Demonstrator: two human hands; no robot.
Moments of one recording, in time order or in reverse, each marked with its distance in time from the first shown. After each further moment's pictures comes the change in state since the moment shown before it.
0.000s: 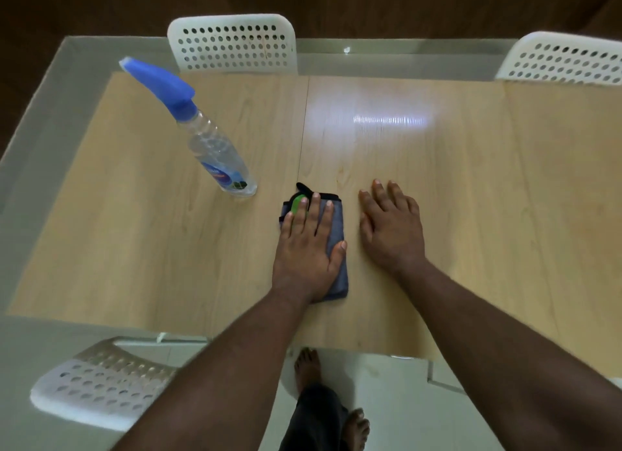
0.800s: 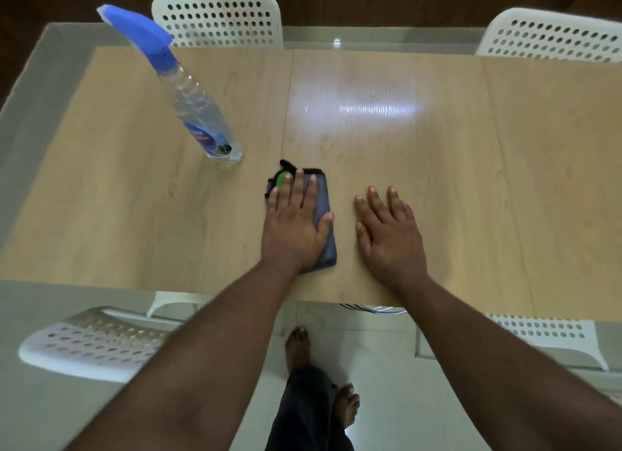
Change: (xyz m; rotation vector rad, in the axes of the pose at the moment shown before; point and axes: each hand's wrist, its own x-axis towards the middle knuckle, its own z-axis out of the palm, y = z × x) left_hand -0.026 0.014 0.007 -0.002 0.038 -0.052; right_hand -0.097 0.018 0.025 0.035 0.132 -0.037
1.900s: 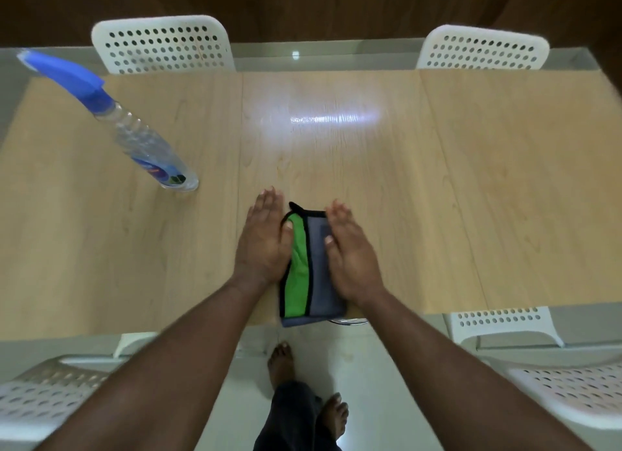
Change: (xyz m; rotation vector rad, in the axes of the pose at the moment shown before) left_hand 0.017 0.012 -0.010 -0.468 0.040 0.075; right_hand -0.008 -0.014 -0.019 0.482 0.035 0.143
